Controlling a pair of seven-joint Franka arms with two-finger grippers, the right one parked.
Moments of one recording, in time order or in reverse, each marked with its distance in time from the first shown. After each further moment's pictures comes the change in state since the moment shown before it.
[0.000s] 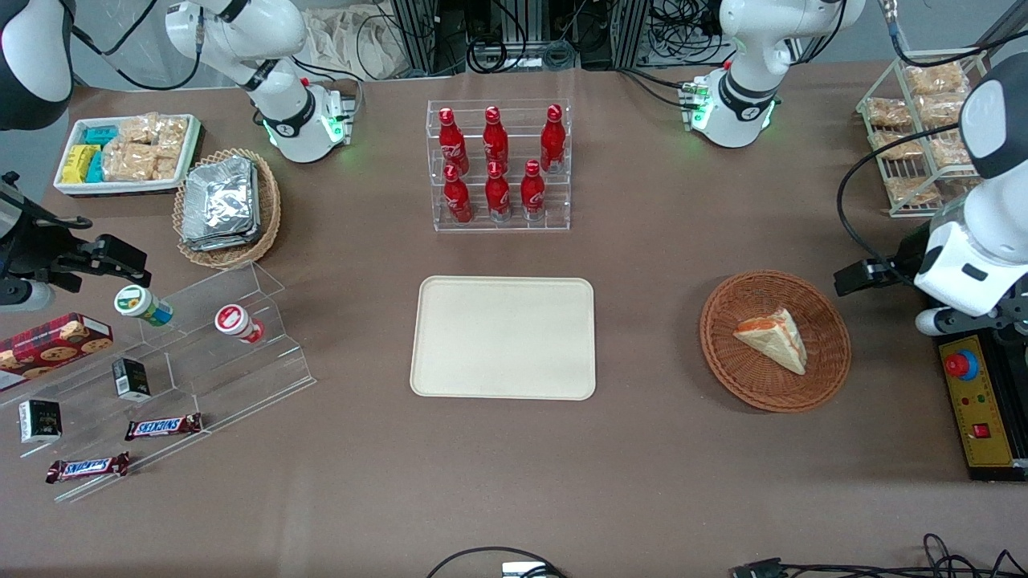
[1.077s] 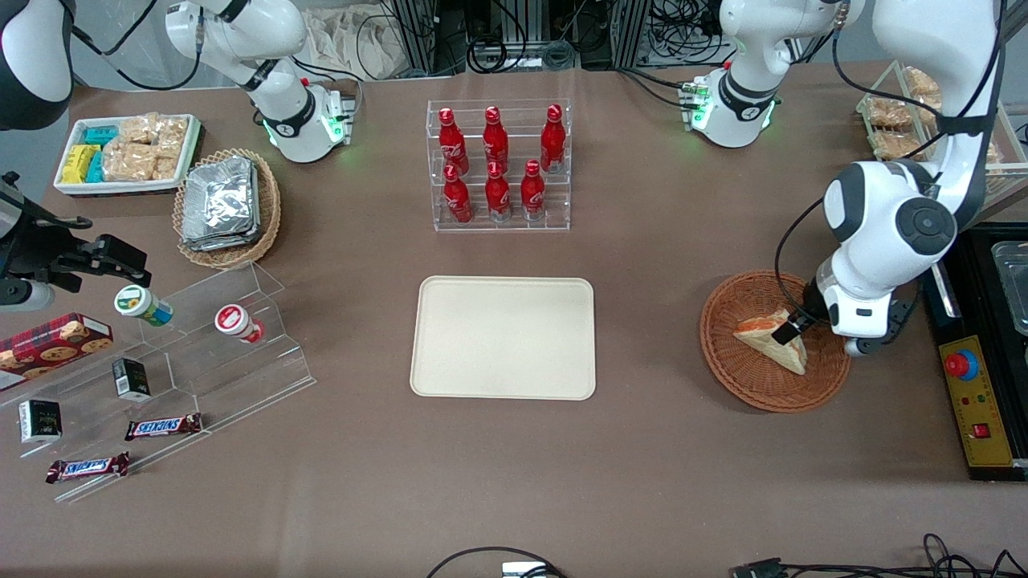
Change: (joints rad) arm 0.009 0.034 0.008 -0.599 -0.008 0.755 -0.470
